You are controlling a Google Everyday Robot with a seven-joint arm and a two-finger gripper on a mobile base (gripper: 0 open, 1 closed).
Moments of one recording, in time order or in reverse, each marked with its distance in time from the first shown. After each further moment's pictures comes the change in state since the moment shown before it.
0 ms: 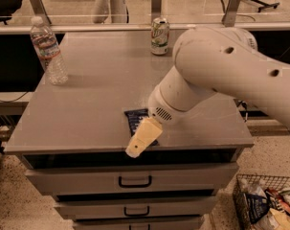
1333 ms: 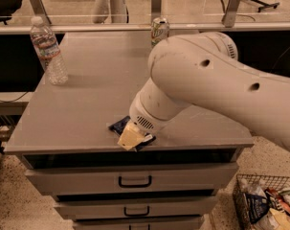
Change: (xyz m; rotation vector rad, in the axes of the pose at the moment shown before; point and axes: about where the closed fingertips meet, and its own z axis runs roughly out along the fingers) arm -0.024 0.034 0.007 0.021 -0.008 -0.027
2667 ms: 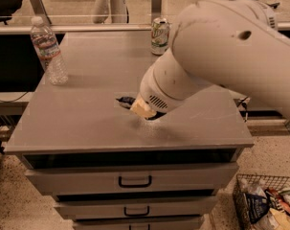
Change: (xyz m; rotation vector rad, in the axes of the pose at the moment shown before) arm -0.020 -0.032 -0.057 0.129 -0.087 -0.084
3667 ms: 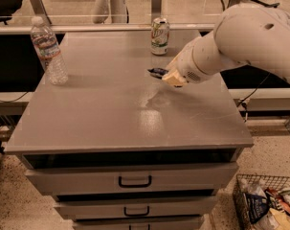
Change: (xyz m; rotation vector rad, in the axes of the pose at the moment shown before) arm 0.043 -0.142 0.026 0.160 -0.092 -0.120
